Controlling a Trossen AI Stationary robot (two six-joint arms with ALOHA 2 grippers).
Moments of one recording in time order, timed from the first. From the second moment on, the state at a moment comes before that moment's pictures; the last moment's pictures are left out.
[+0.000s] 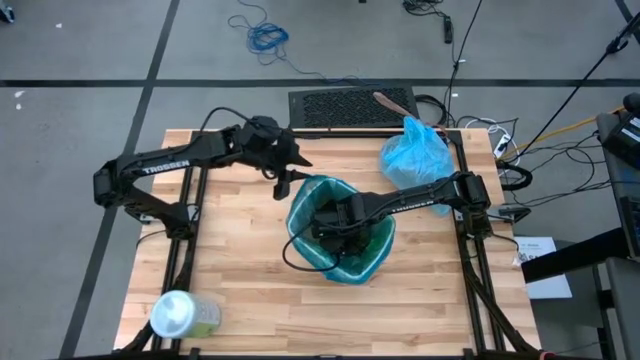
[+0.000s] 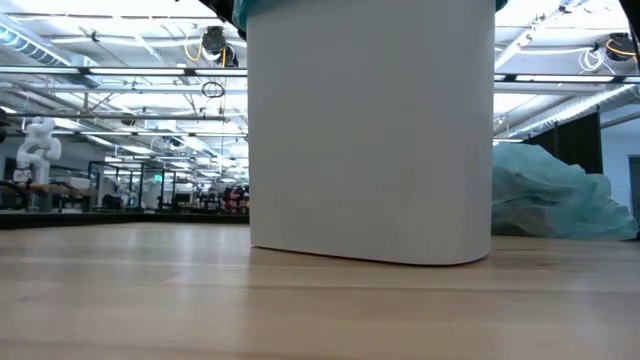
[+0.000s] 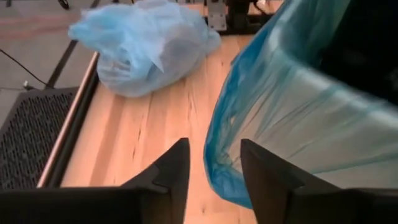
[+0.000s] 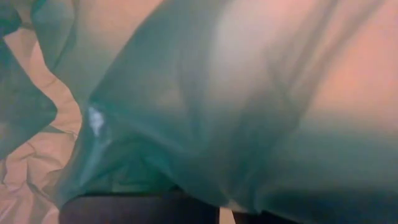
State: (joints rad) left arm 0.33 1.35 1.25 -0.49 0.28 0.25; right arm 0.13 1.99 1.70 -1.10 0.00 -0.54
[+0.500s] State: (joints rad) left arm 0.34 1.26 1.28 -0.59 0.23 0.27; right arm 0.13 1.99 1.71 -1.15 0.00 -0.55
